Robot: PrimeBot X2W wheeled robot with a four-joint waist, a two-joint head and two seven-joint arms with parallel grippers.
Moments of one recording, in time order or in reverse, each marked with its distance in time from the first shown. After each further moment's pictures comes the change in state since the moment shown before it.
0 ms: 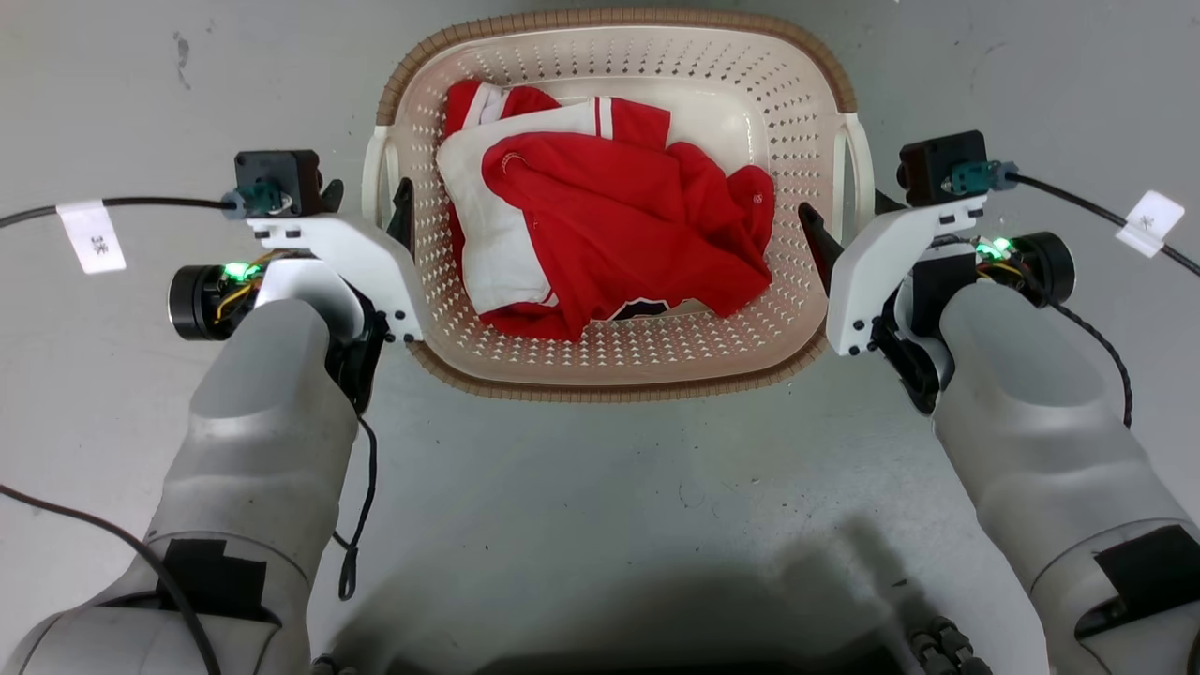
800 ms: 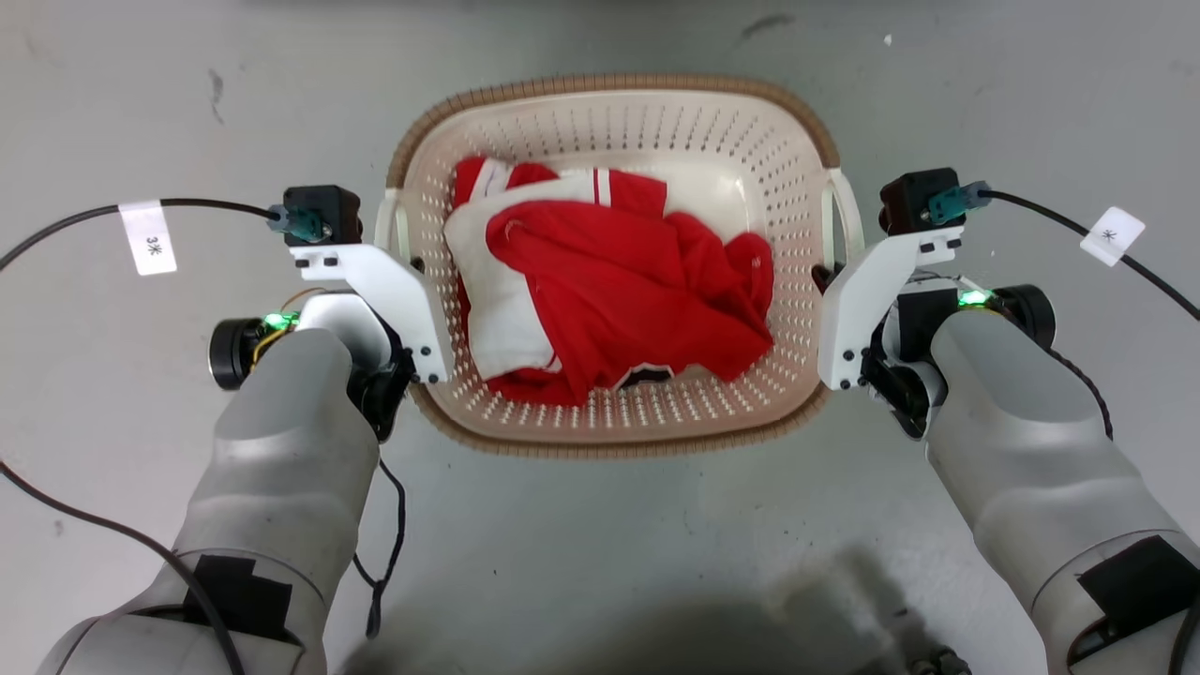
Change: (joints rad) left arm 0.012 -0.025 -0.094 0.044 -0.129 -0.016 0.198; right arm 0.000 -0.008 0.199 0.044 0.255 -0.003 0.140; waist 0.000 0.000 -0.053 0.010
